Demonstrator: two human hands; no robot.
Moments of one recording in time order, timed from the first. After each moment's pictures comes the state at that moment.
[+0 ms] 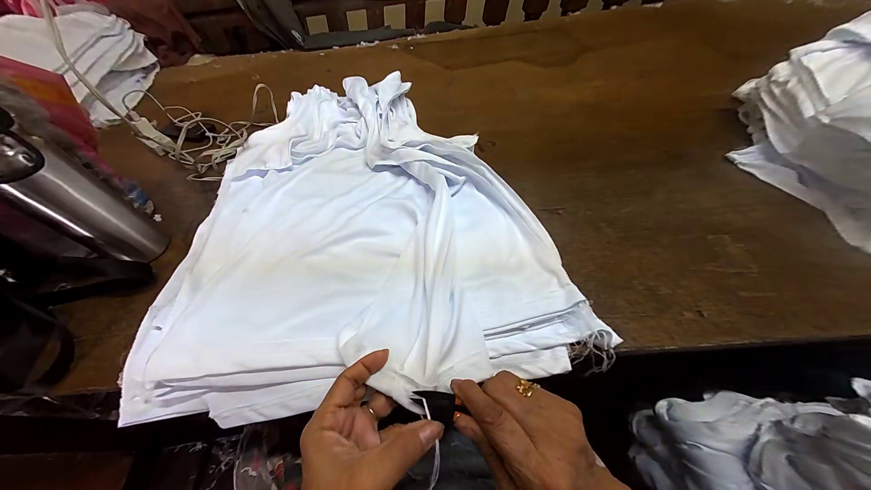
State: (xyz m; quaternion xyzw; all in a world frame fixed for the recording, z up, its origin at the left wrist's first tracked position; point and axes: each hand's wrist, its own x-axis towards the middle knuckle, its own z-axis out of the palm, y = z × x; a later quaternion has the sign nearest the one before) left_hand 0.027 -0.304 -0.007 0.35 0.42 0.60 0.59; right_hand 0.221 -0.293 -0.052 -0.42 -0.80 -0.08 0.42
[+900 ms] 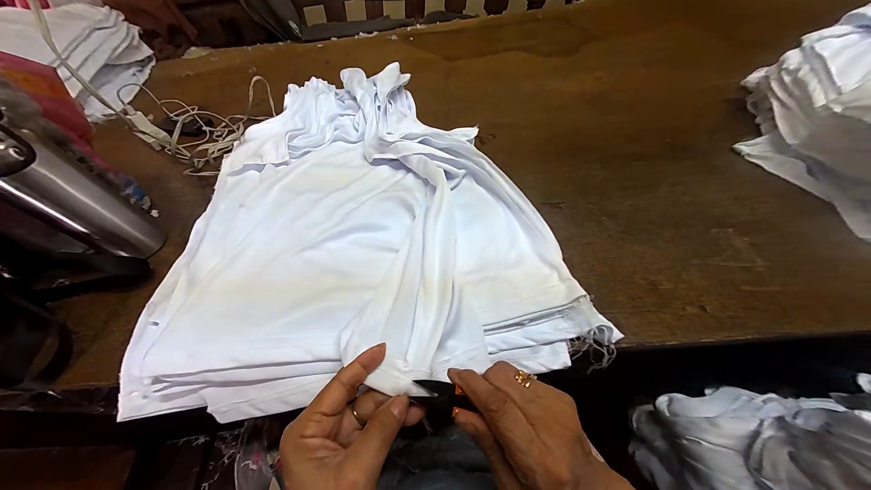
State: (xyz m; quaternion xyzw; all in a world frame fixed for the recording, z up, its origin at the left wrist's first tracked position) left_hand 0.026 -0.307 -0.002 0.40 0.43 0.61 0.53; right_hand 0.223 -0.291 -0.053 -0.41 -0.80 -0.04 0.43
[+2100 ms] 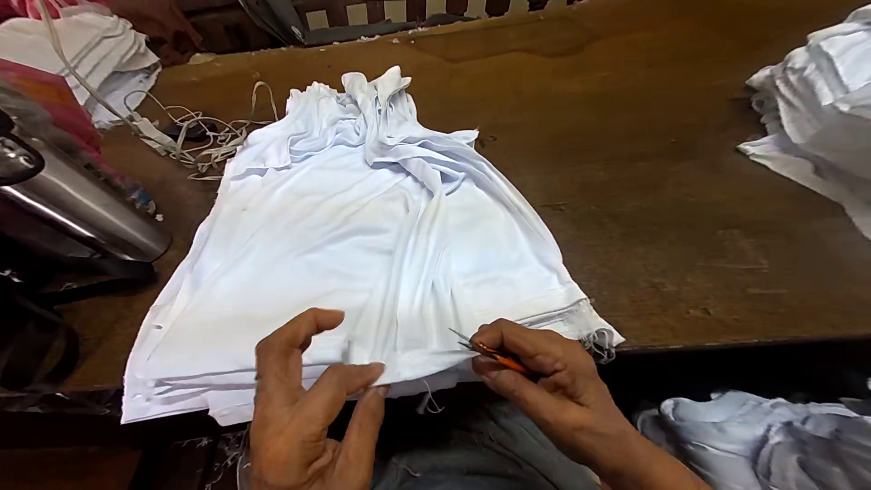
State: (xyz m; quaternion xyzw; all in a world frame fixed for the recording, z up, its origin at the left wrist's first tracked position) left_hand -0.009 -0.276 0.005 0.74 0.46 0.47 0.11; right_hand 0.249 -0.257 -0.027 -0.31 -0.69 0.41 0.50
